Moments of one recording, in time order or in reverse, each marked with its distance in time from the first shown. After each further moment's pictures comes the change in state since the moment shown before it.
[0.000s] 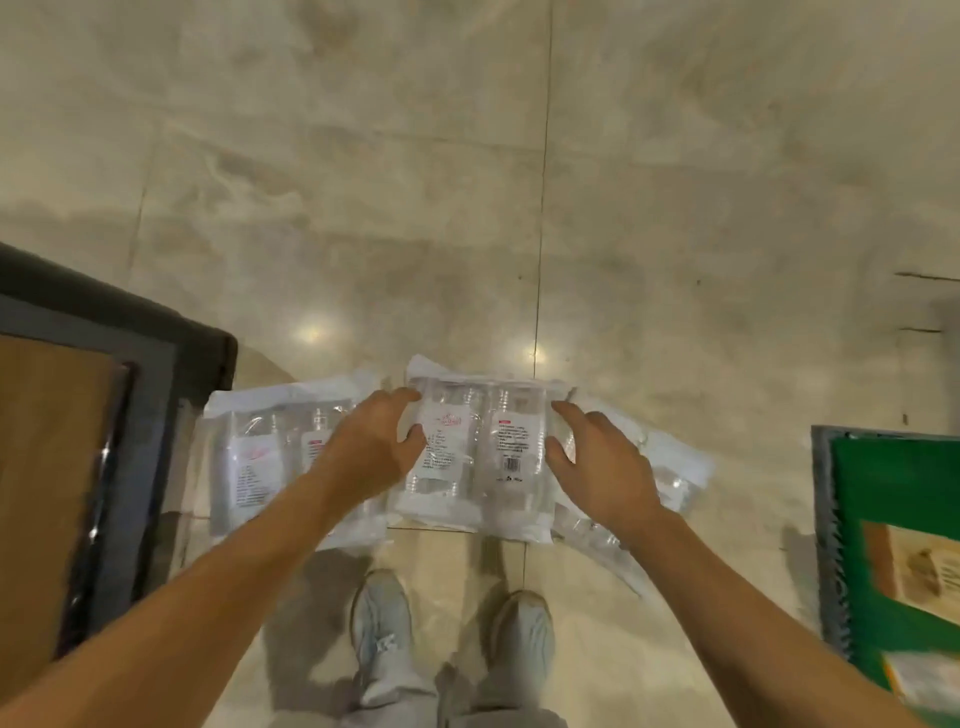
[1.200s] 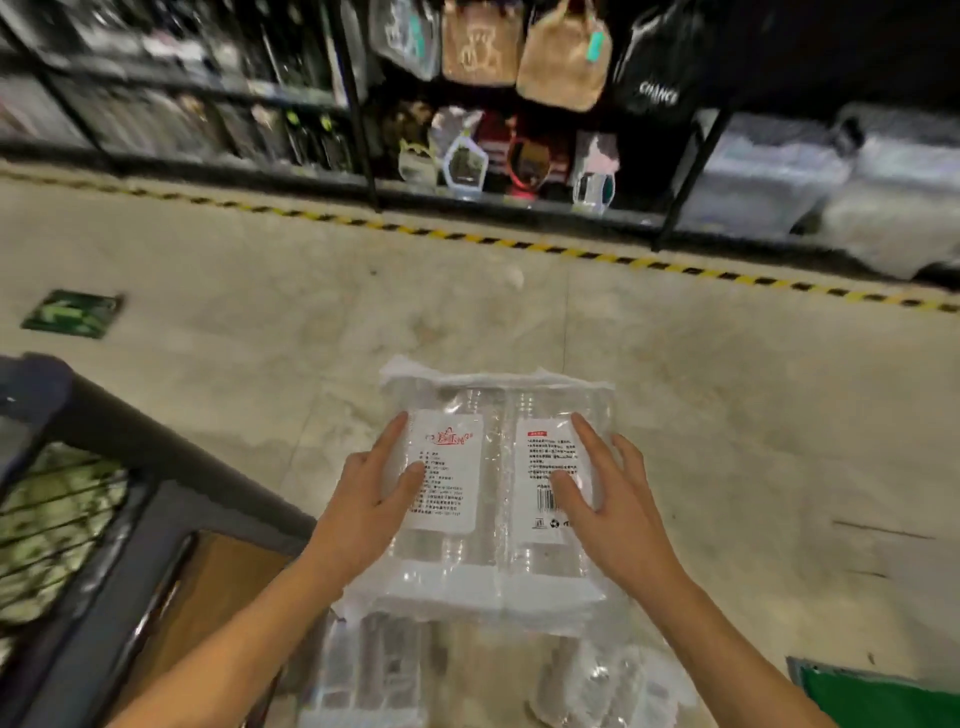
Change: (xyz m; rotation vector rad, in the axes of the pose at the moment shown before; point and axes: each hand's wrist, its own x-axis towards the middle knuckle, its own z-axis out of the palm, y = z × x) left_hand -0.161 0.131 -0.331 -0.413 0.388 0.200; right_hand -0.119 -0.202 -0.341 0.440 0.317 -0.320
